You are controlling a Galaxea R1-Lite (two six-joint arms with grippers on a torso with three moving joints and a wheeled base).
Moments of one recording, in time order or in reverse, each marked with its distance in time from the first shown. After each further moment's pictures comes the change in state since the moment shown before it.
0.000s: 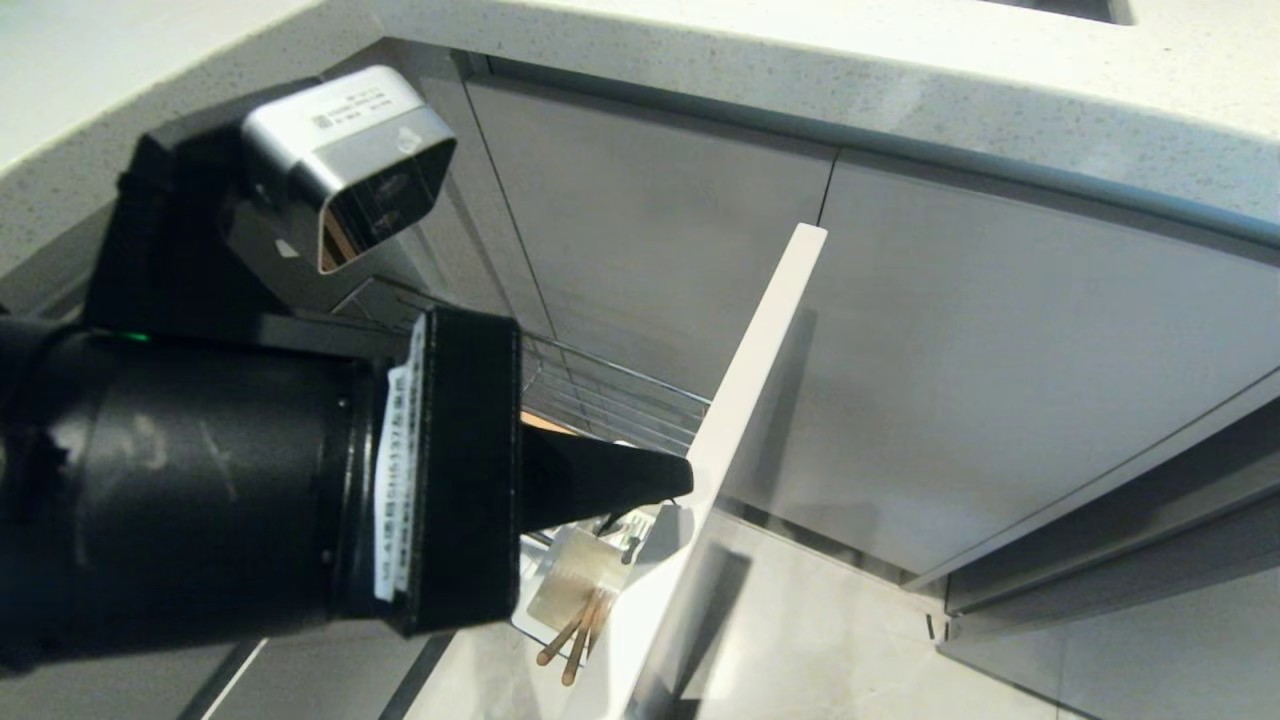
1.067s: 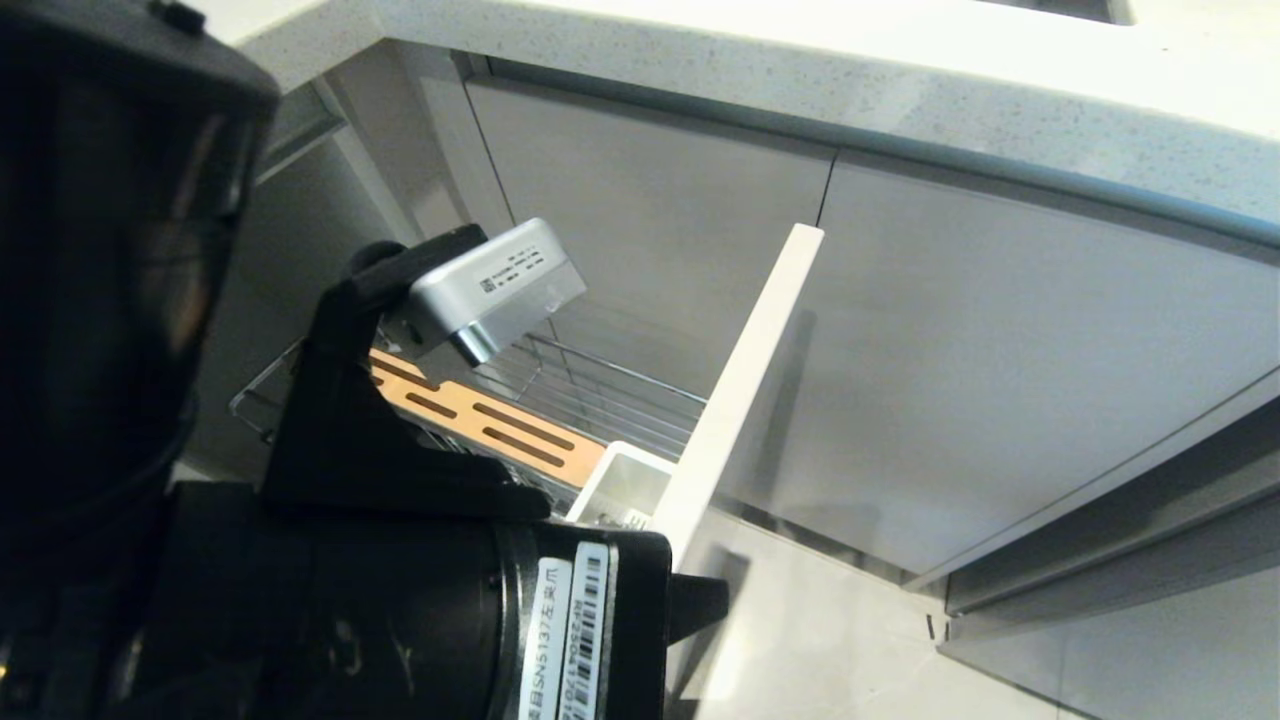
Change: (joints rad) left arm -0.063 0.072 0.015 0.083 0.104 0.033; right arm 0.000 0.000 0.000 0.000 0.000 0.000
